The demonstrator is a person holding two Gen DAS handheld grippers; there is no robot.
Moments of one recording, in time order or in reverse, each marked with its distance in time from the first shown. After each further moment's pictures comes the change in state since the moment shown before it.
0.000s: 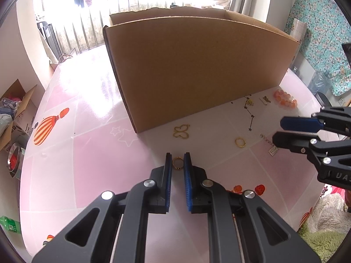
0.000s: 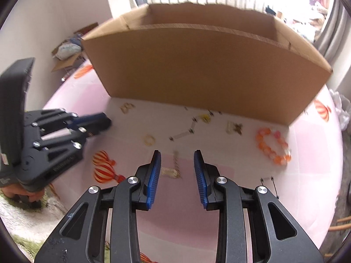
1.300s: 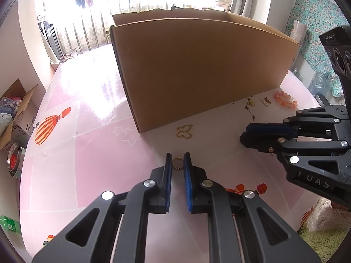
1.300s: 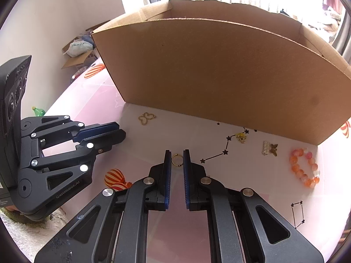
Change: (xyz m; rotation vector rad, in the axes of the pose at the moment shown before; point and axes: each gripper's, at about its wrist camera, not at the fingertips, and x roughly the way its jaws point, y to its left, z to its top) left arm -0.001 0.005 -0.001 -0.005 -0.006 -0.002; right arm 0.018 0.016 0.001 -0.025 0.004 0.063
